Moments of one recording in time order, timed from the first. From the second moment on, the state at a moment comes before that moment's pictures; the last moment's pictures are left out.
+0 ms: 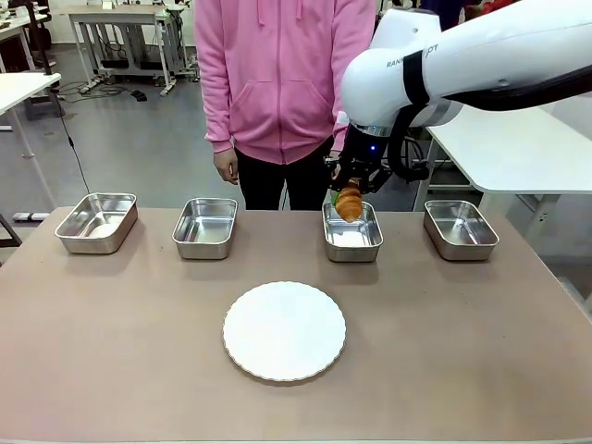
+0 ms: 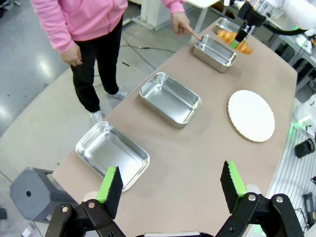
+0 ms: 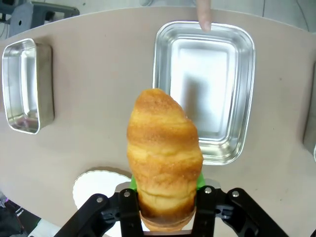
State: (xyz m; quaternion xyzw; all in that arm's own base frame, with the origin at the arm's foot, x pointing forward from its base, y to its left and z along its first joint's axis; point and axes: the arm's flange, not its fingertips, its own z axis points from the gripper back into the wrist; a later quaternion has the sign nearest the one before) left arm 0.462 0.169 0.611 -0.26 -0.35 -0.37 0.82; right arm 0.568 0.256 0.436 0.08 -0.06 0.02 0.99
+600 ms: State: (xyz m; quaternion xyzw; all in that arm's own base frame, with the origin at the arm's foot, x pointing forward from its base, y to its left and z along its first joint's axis) left arm 0.462 0.169 0.611 -0.26 -0.35 -0.37 0.82; right arm 0.591 0.251 0.375 0.04 -0.08 0.04 0.99
